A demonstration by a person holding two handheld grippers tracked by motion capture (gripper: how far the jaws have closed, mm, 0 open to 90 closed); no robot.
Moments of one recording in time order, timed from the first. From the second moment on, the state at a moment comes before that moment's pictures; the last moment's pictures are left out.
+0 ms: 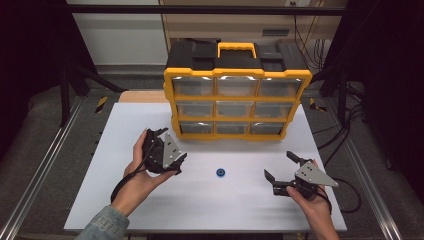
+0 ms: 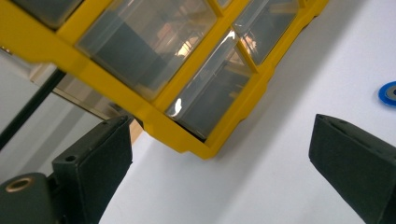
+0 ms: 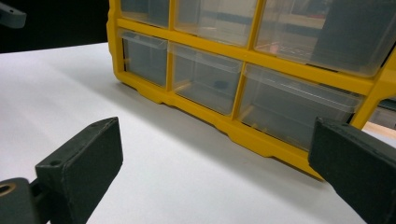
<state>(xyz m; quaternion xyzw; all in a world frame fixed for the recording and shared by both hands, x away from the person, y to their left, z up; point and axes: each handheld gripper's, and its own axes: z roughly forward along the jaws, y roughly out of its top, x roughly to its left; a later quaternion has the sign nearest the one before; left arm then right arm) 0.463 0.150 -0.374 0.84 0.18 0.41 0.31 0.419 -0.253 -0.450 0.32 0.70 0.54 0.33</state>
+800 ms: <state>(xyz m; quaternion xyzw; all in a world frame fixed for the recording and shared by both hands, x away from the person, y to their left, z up) 0.469 0.117 -0.355 0.84 0.12 0.48 0.22 0.419 -0.252 -0.451 0.32 0.70 0.53 0.34</state>
